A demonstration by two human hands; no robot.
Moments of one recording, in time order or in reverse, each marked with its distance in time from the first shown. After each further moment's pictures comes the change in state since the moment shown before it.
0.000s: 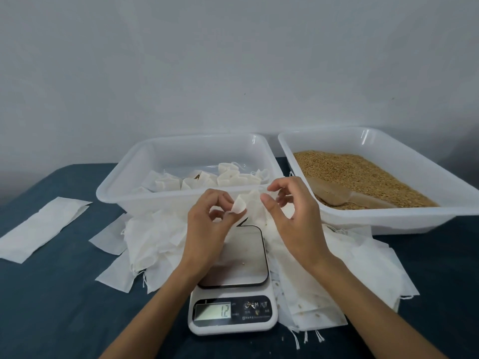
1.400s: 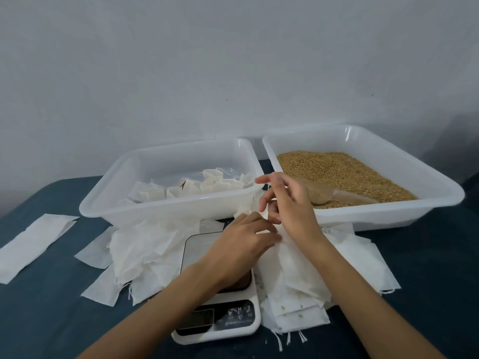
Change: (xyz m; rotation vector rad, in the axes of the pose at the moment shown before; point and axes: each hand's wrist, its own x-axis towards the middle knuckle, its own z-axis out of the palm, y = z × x) left_hand -0.005 0.004 0.053 0.753 -0.588 0.772; right_hand 0.022 0.000 -0.023 0.466 -0.032 0.374
